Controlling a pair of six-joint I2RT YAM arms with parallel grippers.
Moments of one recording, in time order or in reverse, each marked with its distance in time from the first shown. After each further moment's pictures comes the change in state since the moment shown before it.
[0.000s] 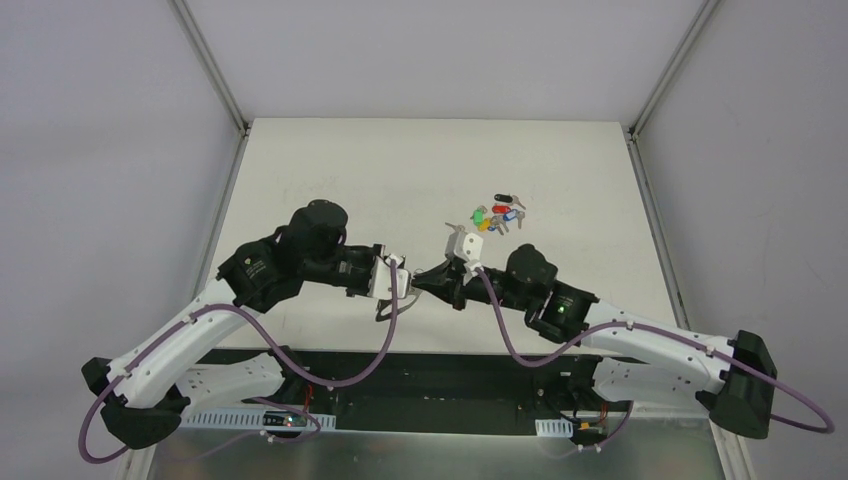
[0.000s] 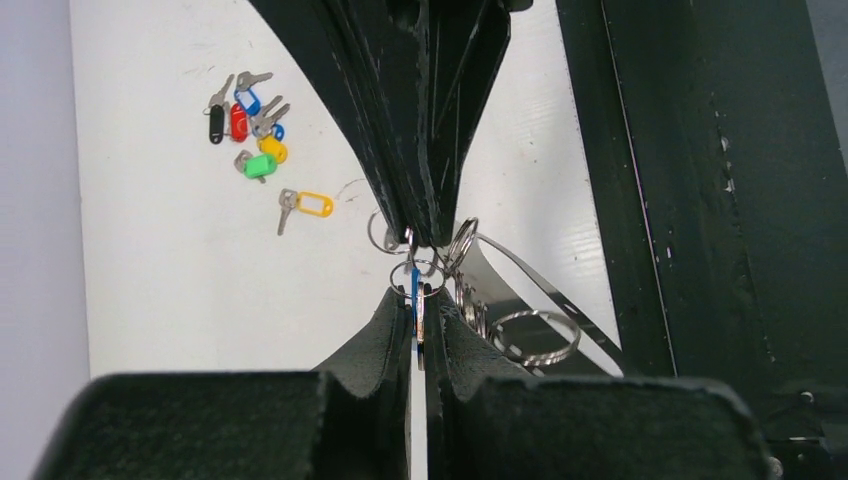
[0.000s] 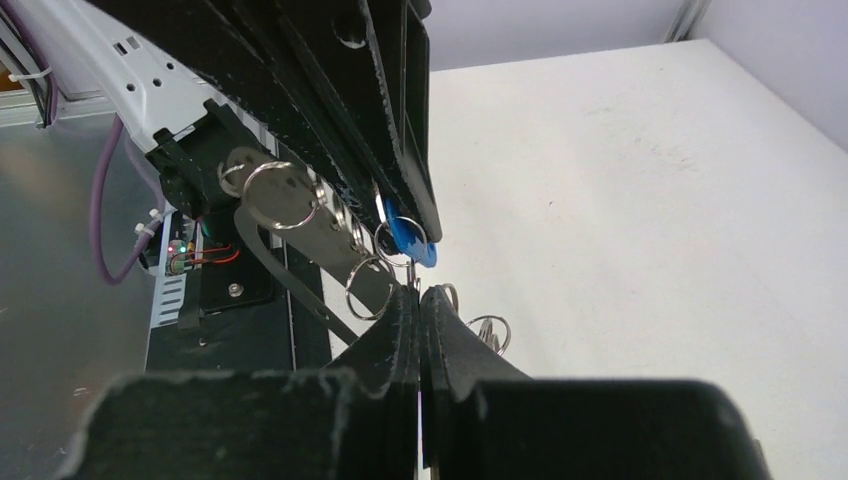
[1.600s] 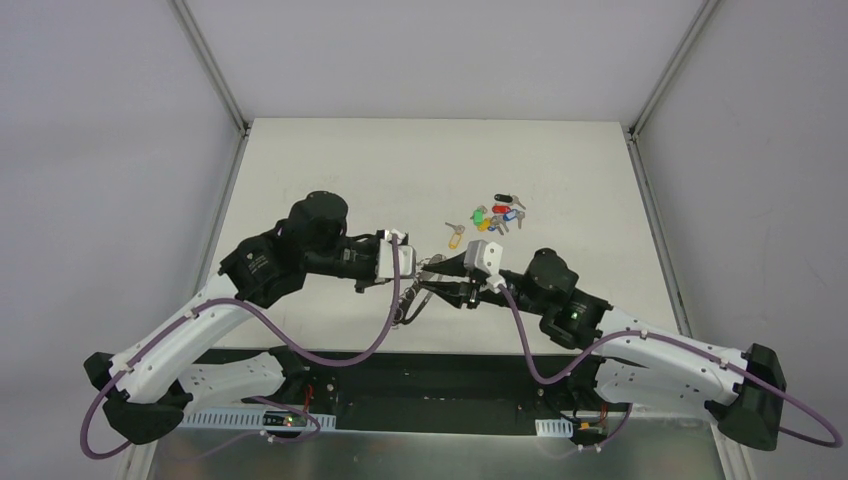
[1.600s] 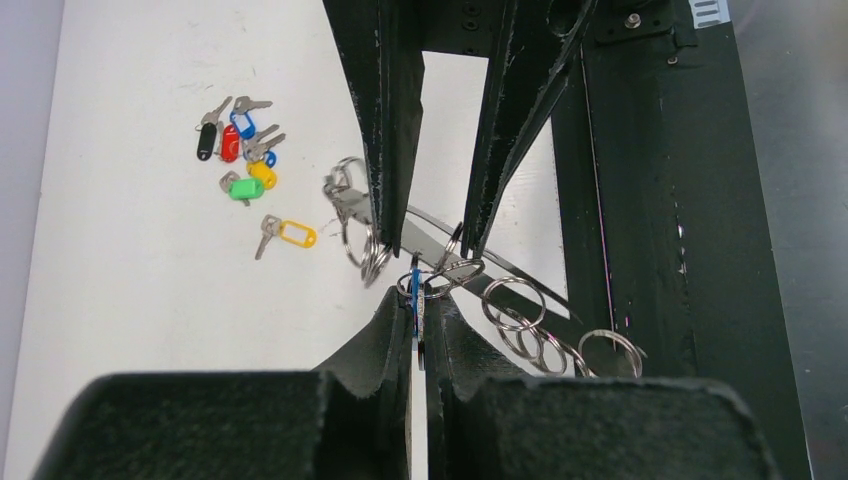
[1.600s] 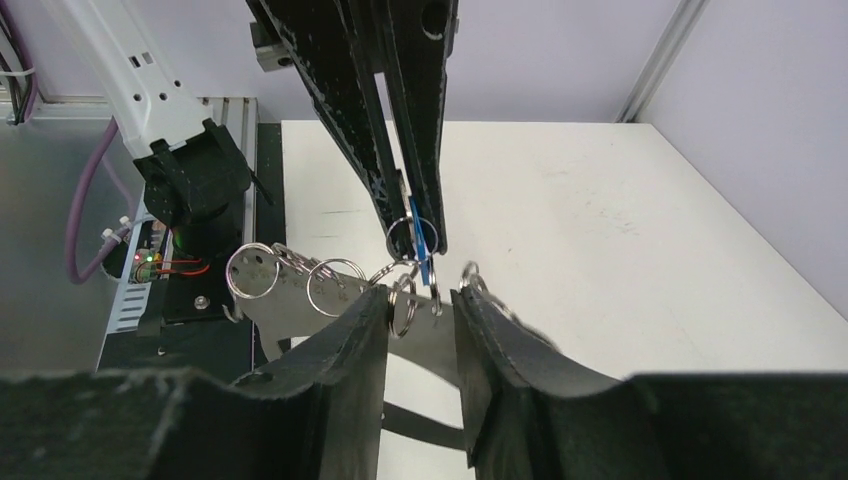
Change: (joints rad) left arm -0.008 0.034 0.042 0.089 0.031 -0.222; right arm -0.018 -0.132 -0.087 0.086 -0.040 -0.122
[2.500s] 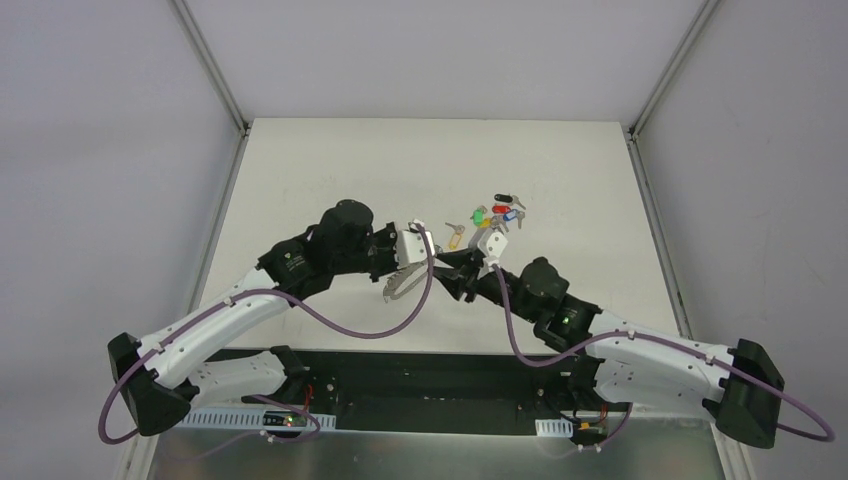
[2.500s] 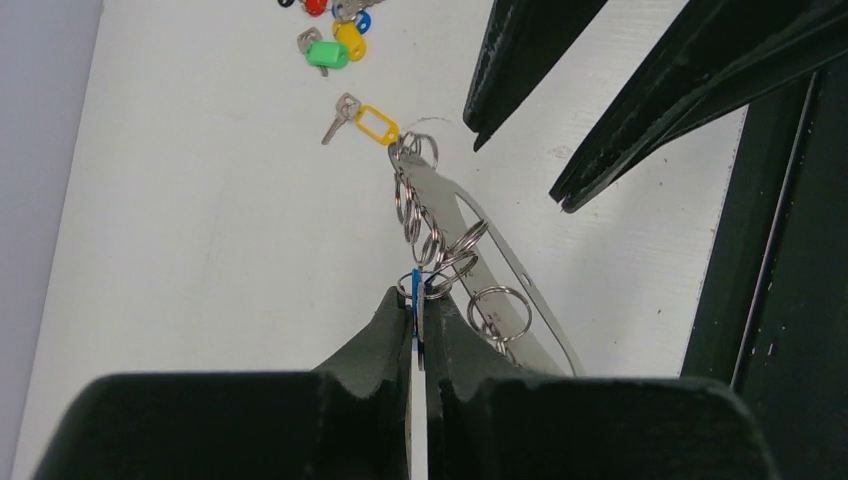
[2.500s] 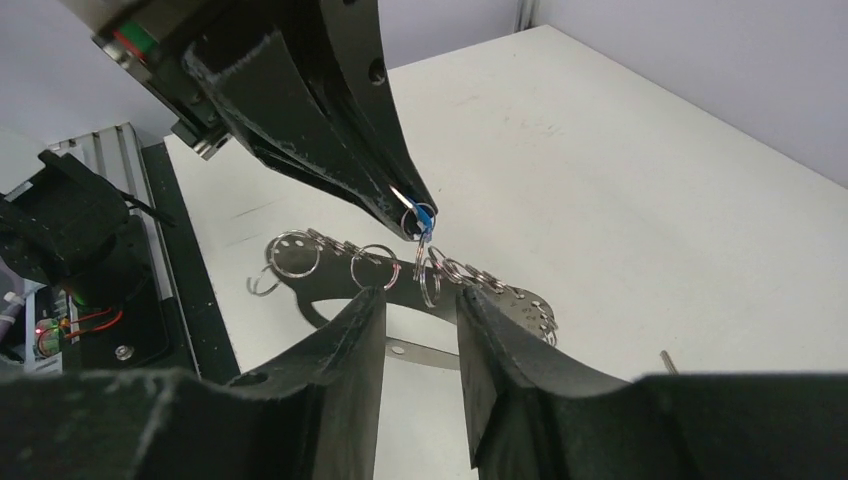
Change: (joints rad) left arm 0.002 0.073 -0.164 0.189 -0.339 -0.040; right arm -0.002 0.015 -0.091 0.077 0.304 0.159
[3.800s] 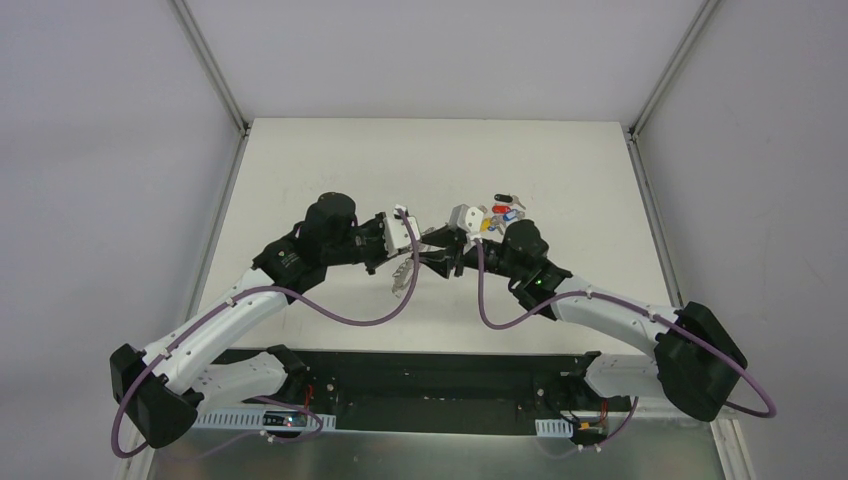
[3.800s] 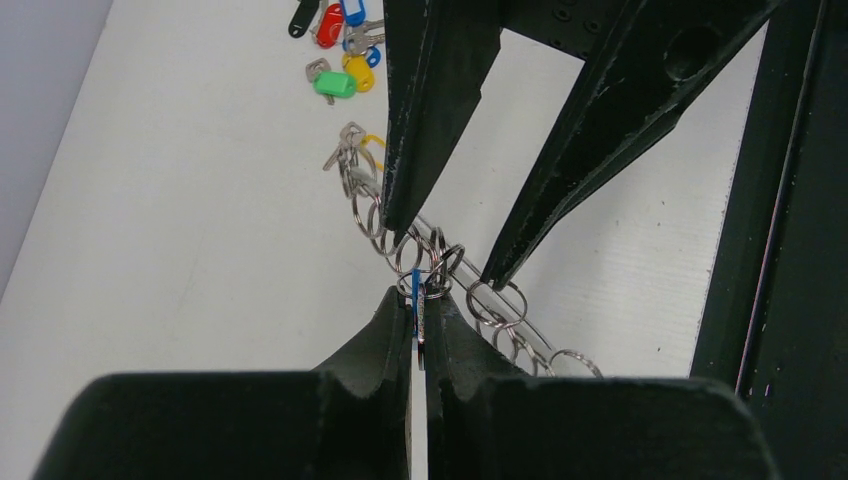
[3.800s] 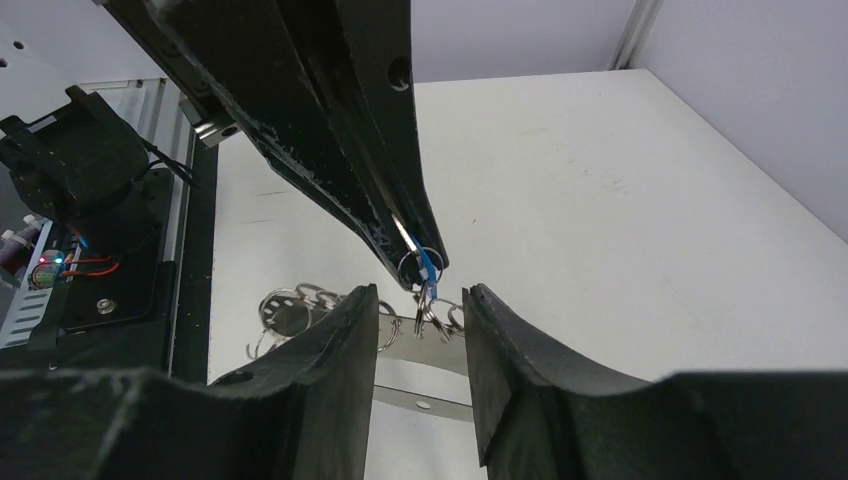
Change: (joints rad) left arm 0.151 -0.027 -0.095 0.158 0.185 -0.056; right arm -0.248 0.336 0.100 0.228 -0.526 -0.081
